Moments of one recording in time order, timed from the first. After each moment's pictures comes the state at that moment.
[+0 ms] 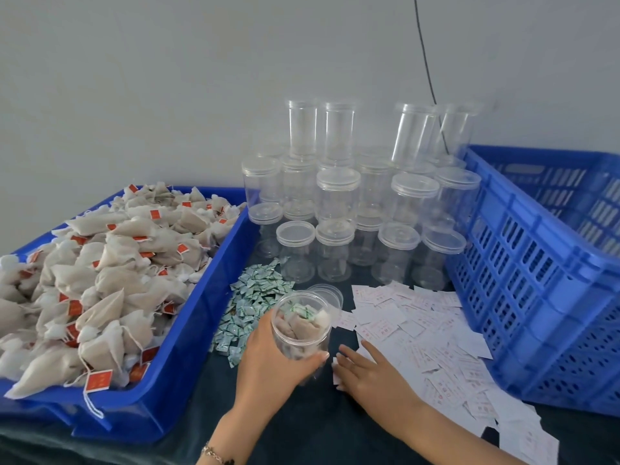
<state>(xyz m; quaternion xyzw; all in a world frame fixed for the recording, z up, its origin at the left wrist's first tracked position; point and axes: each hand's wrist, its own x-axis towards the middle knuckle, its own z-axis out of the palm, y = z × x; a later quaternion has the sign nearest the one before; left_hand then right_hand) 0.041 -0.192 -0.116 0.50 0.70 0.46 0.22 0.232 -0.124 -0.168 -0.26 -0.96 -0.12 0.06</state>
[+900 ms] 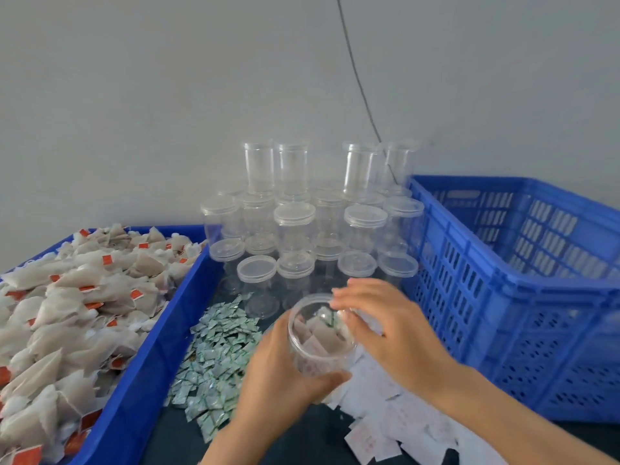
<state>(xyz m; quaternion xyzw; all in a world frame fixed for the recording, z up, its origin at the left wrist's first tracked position) 0.100 -0.178 -0.043 0.63 0.60 0.46 0.20 0.272 -0.143 0.014 -0.36 -0.84 0.09 0.39</state>
